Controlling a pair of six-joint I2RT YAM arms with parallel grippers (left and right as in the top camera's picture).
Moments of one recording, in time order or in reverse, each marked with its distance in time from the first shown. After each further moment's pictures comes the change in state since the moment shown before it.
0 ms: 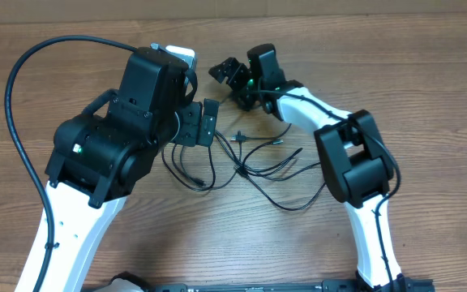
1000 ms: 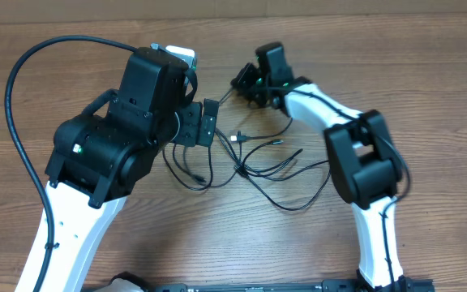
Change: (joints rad) left arm 0.000 0.000 0.000 0.000 0.000 0.000; right arm -0.047 -0.076 -0.014 -0.157 0.053 -0.113
